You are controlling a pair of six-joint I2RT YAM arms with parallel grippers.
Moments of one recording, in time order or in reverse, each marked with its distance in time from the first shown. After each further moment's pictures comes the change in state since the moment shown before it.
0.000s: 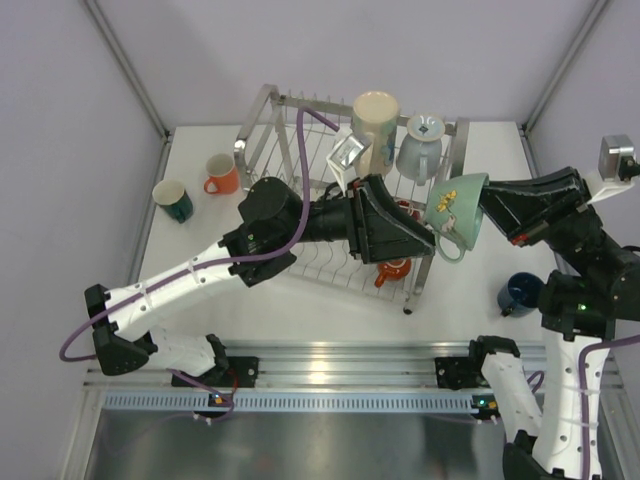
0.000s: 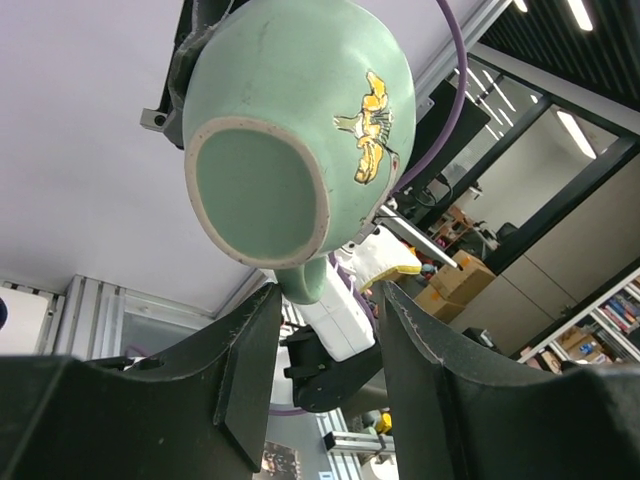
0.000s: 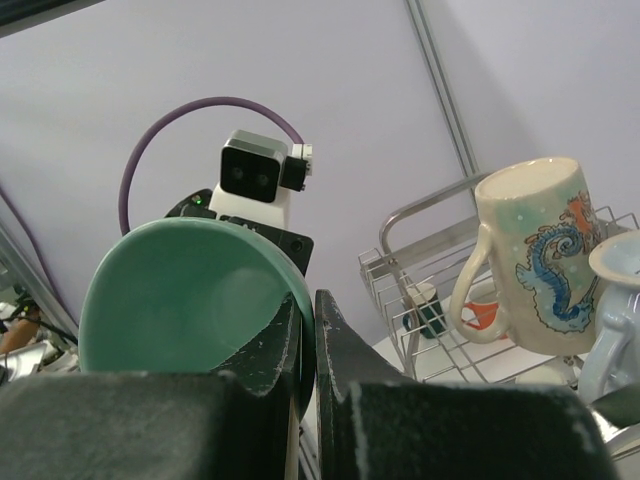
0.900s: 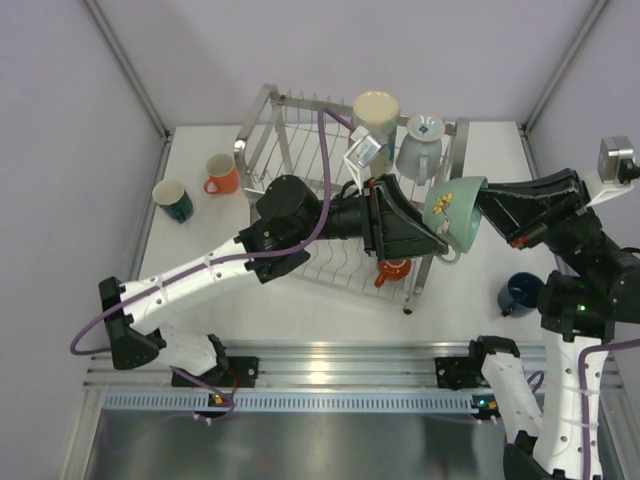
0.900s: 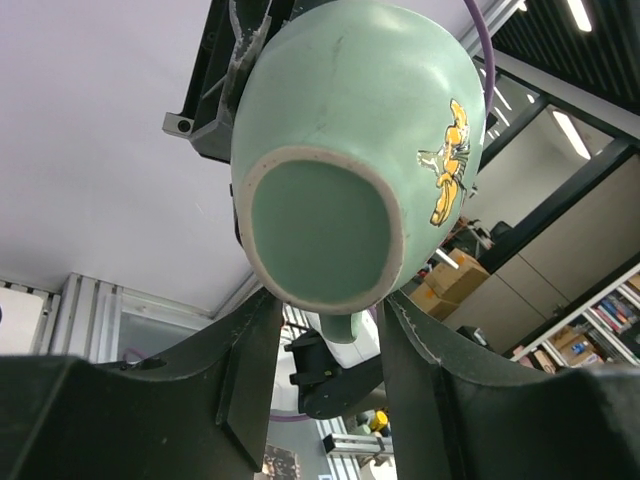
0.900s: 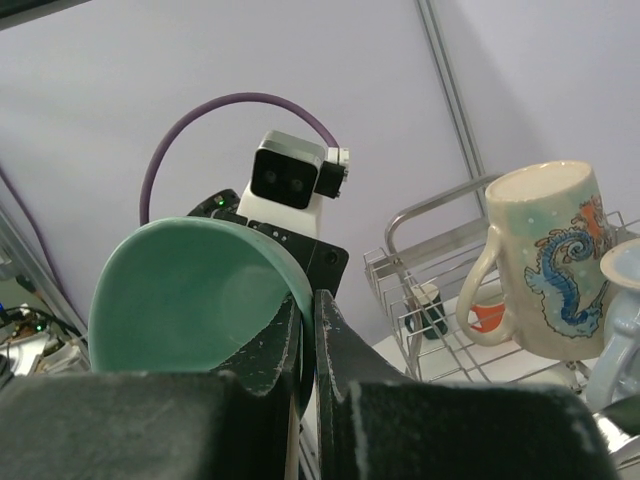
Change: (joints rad) left arm -0.005 0.056 0.025 0.017 -0.008 0.000; right arm 0.006 0.001 0.012 0.005 -0.011 0.002
